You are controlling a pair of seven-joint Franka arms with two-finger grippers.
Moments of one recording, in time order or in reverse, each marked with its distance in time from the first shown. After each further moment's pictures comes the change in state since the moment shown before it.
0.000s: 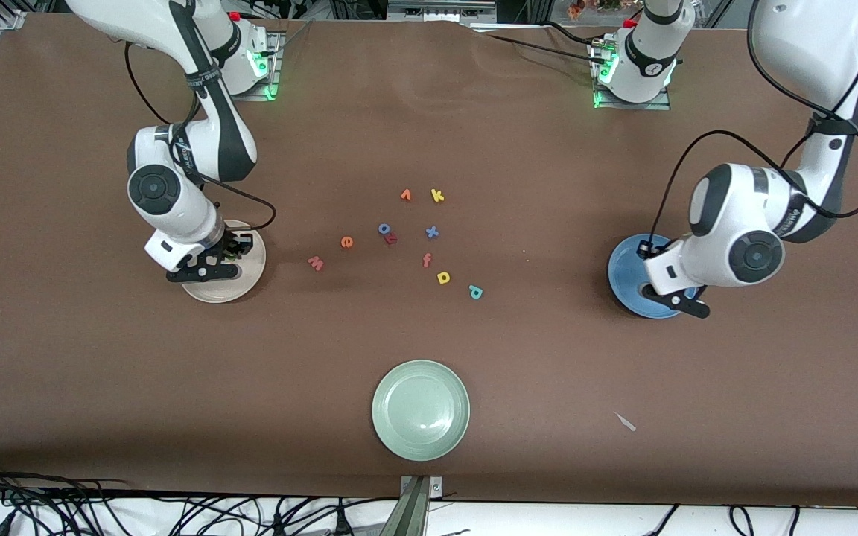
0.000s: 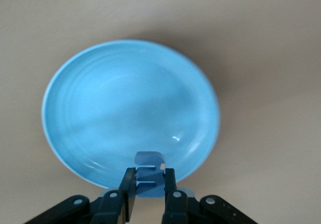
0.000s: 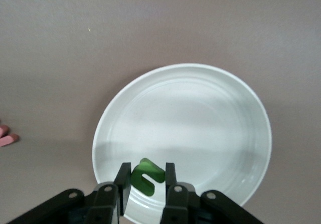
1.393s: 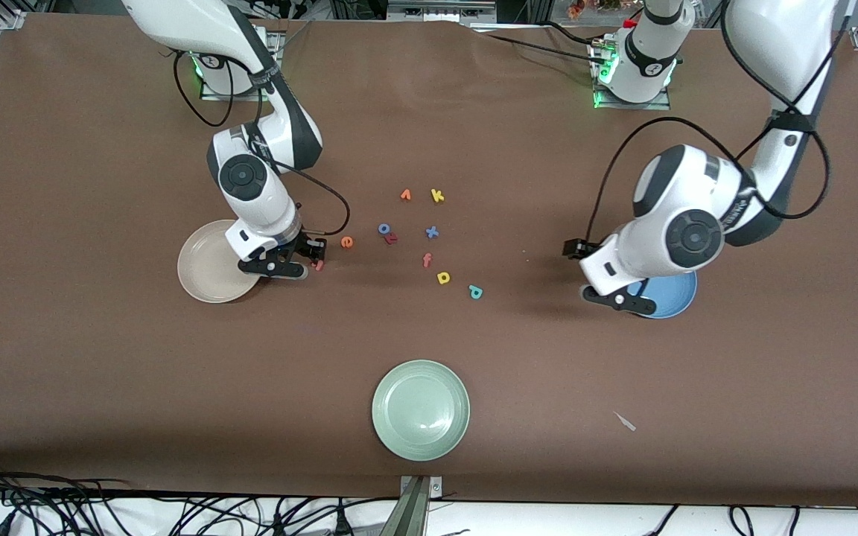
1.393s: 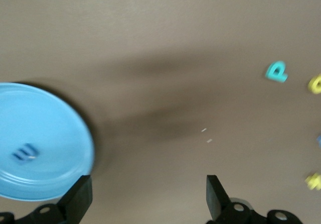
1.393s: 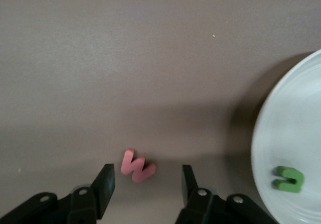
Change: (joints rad) left arm -0.039 0.058 -0.276 0.212 -0.025 -0.072 -0.498; right arm 0.024 0.113 0.200 0.084 0.040 0.148 0.443
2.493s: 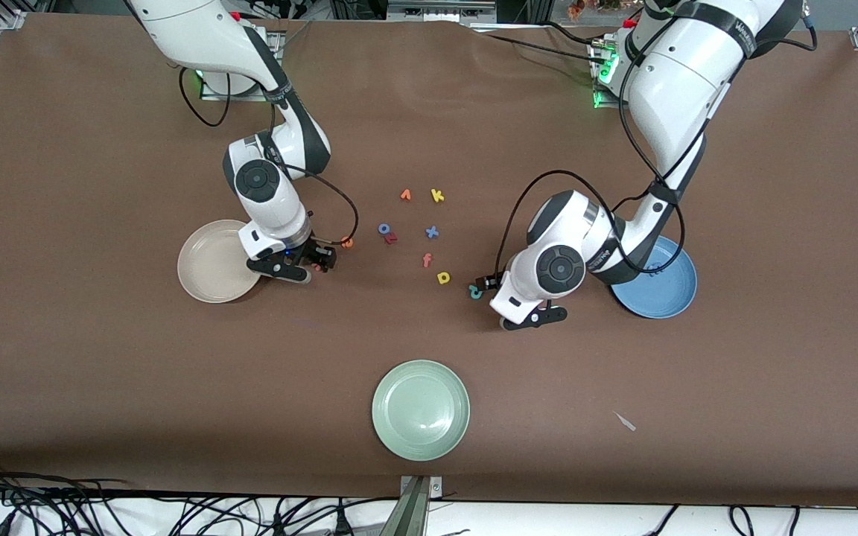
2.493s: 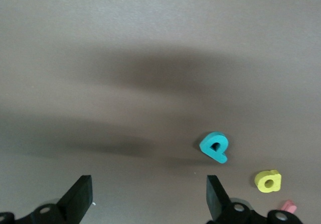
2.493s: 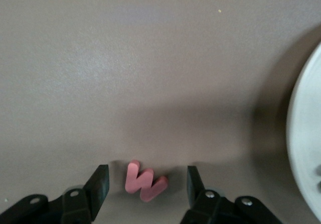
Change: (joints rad) left arm -0.210 0.305 0.031 0.194 0.001 0.167 -0.458; right arm 0.000 0.058 0.025 -0.037 0.001 0.138 0.126
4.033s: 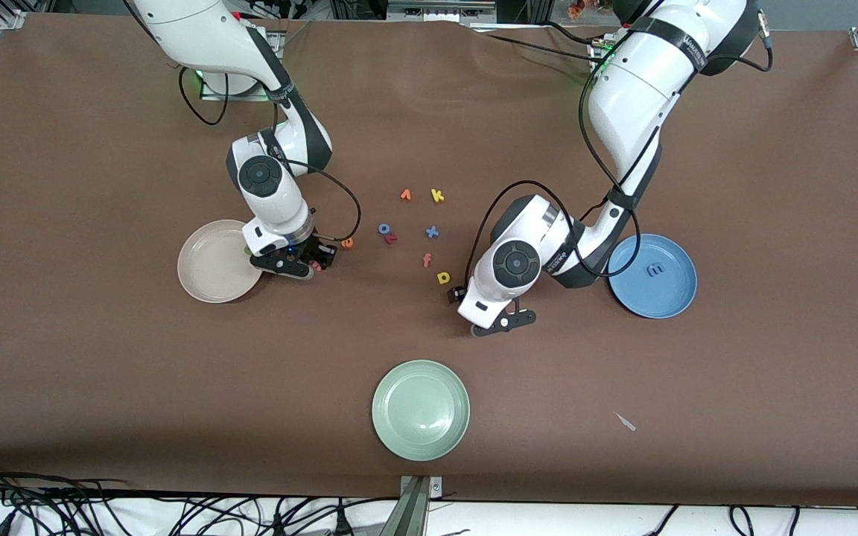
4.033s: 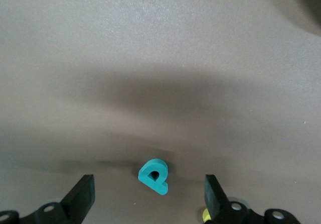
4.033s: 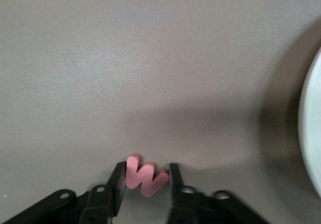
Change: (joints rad) left arm -0.152 0.113 0.092 0.156 0.000 0.060 -0.128; right arm -0.001 -0.002 0.011 -0.025 0.000 0.050 0.009
